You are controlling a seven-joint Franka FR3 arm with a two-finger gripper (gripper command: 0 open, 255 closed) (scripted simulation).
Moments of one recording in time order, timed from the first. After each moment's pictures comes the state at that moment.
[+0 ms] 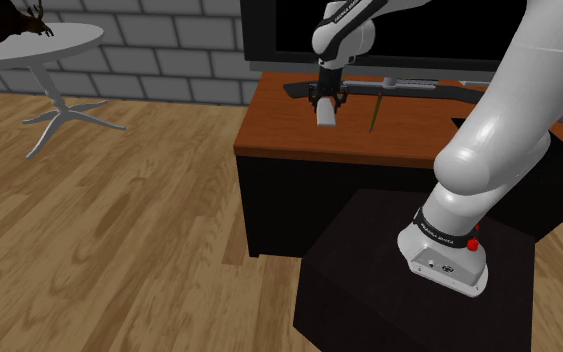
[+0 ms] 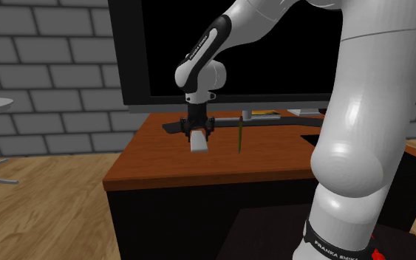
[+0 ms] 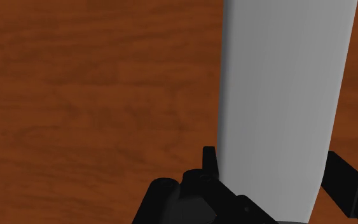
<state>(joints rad) -0.38 0.08 -0.04 -2.22 0.00 2.29 0.56</state>
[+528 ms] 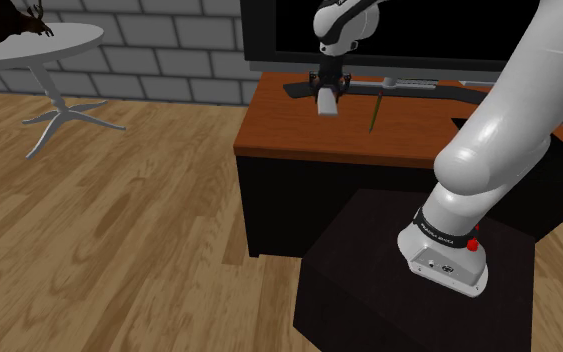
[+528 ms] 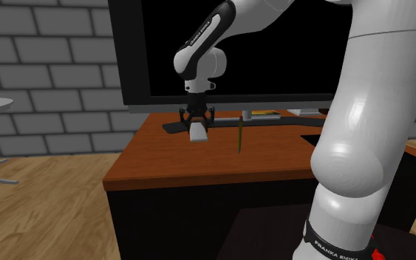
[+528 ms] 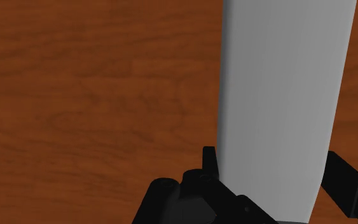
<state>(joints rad) -0.38 0.02 -0.04 -2.18 0.00 2.19 0.57</state>
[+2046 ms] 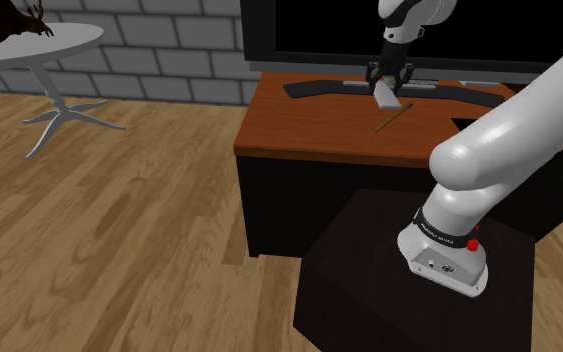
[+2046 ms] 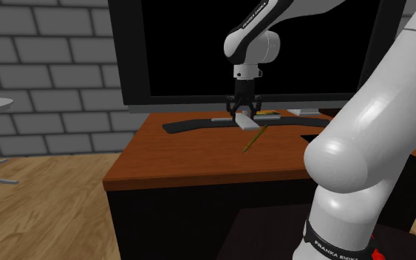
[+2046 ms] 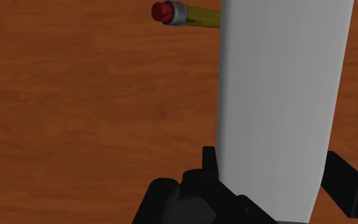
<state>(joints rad) -0.53 -0.32 -0.21 -2.42 -0.08 2.09 0.30</state>
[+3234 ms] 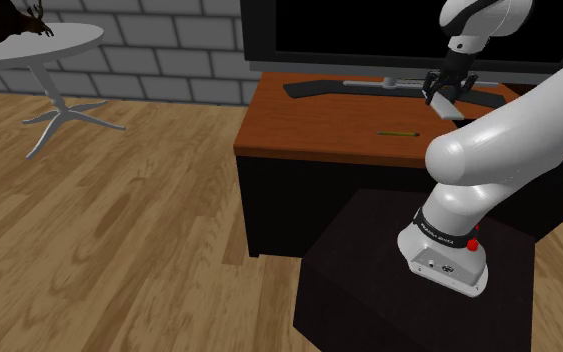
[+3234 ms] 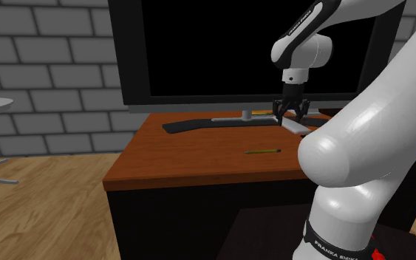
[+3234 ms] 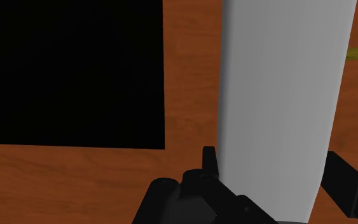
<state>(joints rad) -0.70 -0.42 -0.46 -2.51 -0.22 2.11 -0.03</state>
